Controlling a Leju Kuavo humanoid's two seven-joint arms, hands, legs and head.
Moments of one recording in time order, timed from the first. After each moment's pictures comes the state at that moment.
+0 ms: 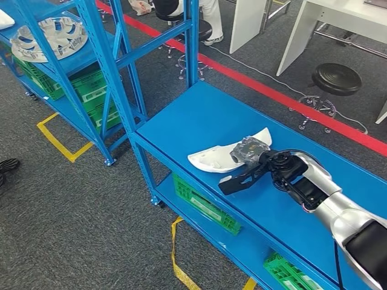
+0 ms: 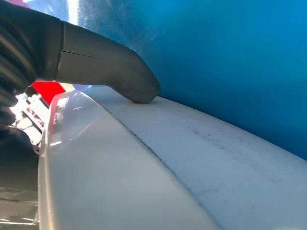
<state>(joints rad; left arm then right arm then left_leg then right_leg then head) -0.21 0.05 1.44 -0.16 -1.37 -0.09 -0.24 -0.64 -0.46 0.73 -1.02 1.20 0.37 -0.14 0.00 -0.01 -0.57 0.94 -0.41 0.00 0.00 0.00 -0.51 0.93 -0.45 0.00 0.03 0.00</state>
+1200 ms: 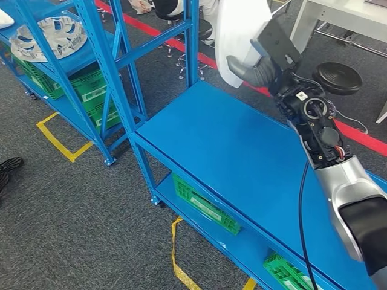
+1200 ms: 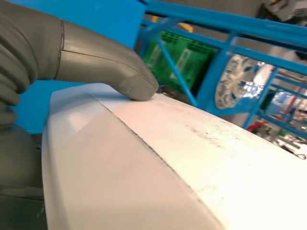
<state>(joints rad) -0.21 0.04 1.44 -0.16 -1.36 -0.08 -0.30 -0.84 -0.36 0.39 -1.27 -0.05 0.18 0.03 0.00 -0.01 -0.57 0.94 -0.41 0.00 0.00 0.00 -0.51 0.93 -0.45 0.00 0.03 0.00</state>
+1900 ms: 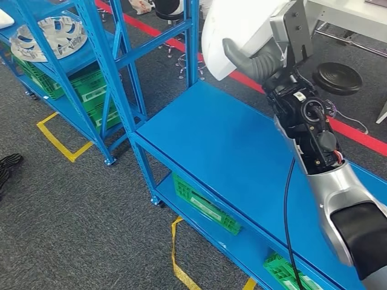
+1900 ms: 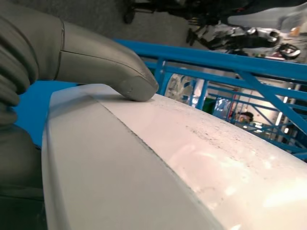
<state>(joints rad) -0.20 0.03 1.45 -0.16 -1.33 0.04 -0.38 -0.81 -0.29 0.36 -1.39 -0.27 0.08 0.03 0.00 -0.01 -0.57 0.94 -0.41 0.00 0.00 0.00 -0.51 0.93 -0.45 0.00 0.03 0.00</state>
